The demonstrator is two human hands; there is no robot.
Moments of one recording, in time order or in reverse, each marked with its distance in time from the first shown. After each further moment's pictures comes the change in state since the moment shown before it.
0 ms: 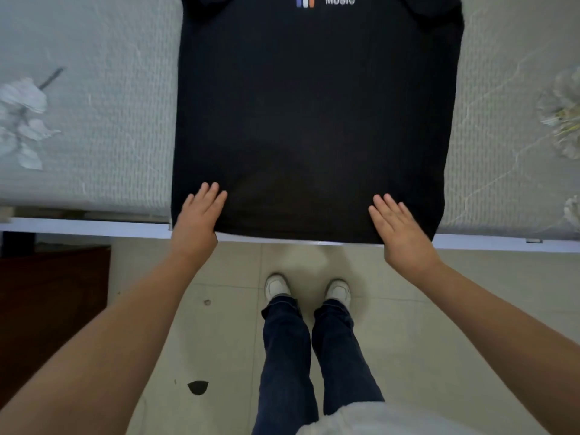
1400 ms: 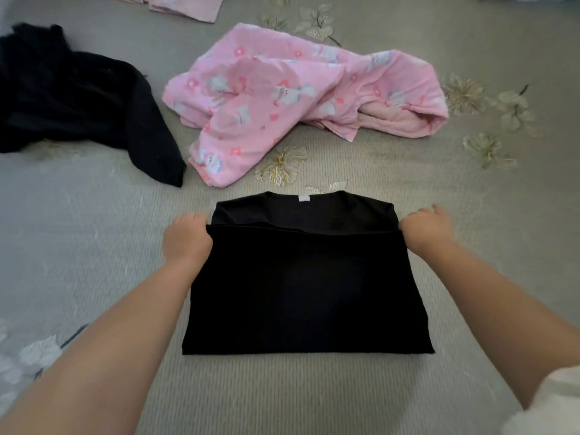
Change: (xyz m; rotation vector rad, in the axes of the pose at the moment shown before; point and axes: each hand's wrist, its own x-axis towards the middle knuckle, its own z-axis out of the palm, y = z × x) left_hand 0.338 -0.003 -0.234 0.030 0.225 -0.231; right_hand 0.308 0.149 -0.270 -0.399 -0.236 0.452
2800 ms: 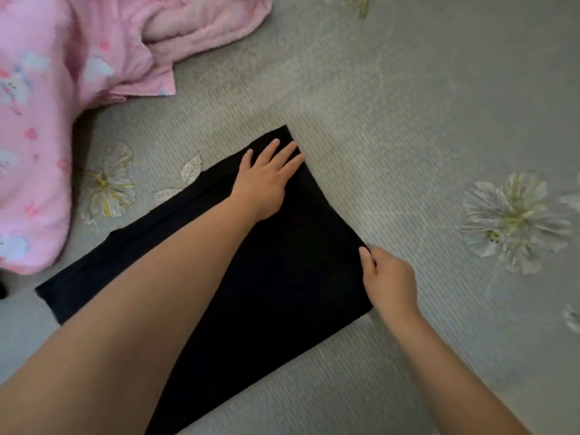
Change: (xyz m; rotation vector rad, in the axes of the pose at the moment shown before) left_hand 0.033 0.316 0.136 0.383 -0.370 1.084; right_hand -0.077 -0.031 0.175 1.333 0.176 0.626
